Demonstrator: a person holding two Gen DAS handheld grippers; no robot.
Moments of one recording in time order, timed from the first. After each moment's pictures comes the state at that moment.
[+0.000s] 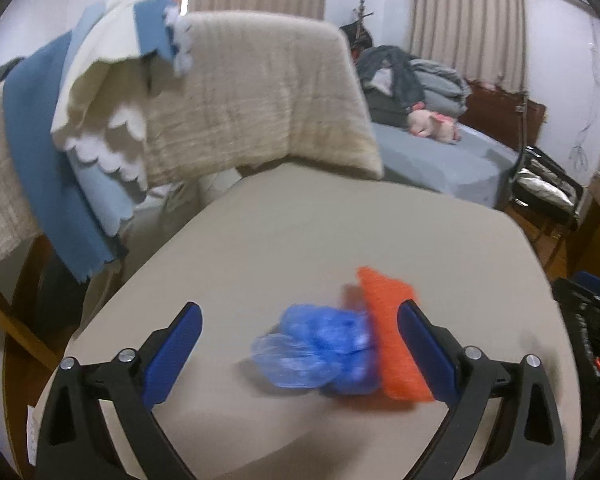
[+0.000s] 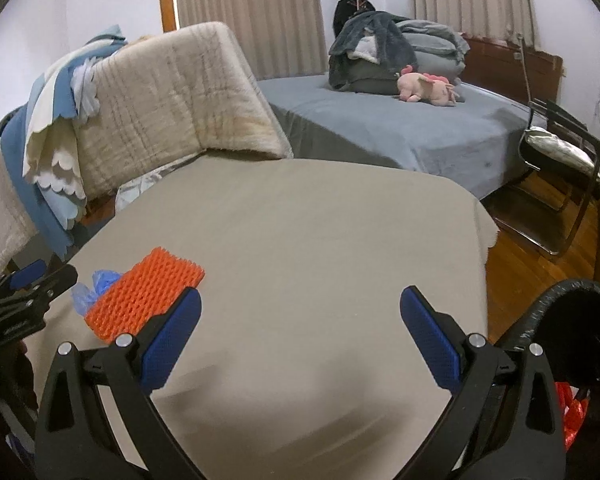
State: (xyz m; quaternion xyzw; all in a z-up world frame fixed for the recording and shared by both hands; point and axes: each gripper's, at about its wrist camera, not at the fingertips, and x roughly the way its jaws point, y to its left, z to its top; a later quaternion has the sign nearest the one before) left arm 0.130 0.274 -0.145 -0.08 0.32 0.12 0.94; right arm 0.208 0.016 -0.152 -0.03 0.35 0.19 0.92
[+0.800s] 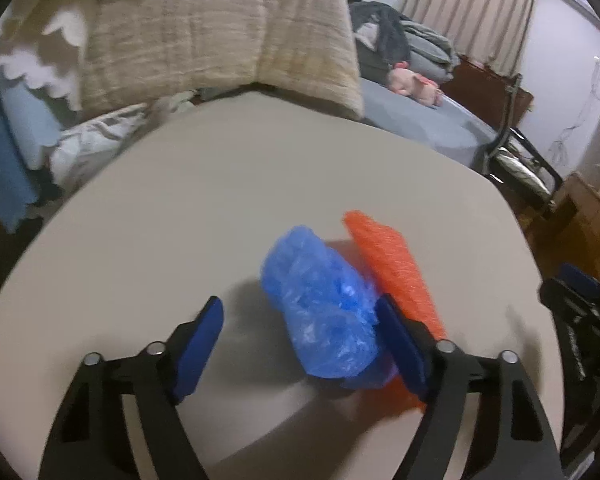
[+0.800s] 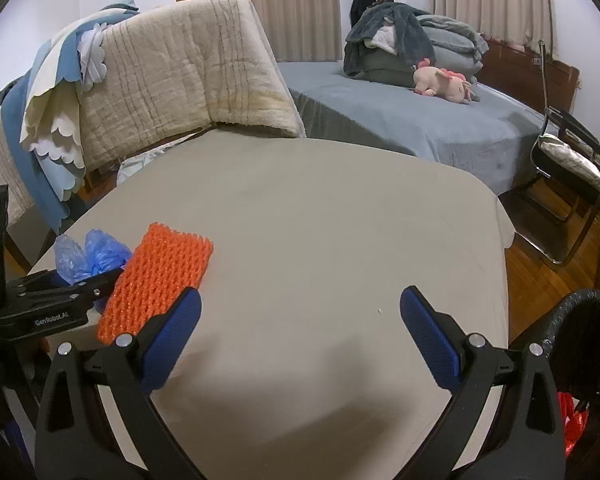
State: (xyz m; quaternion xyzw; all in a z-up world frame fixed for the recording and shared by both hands) left arm 0.170 0.273 -0.194 -0.14 0.40 0.03 0.91; right arm 0.214 0.038 -0.171 -0.06 0.36 0.20 0.91
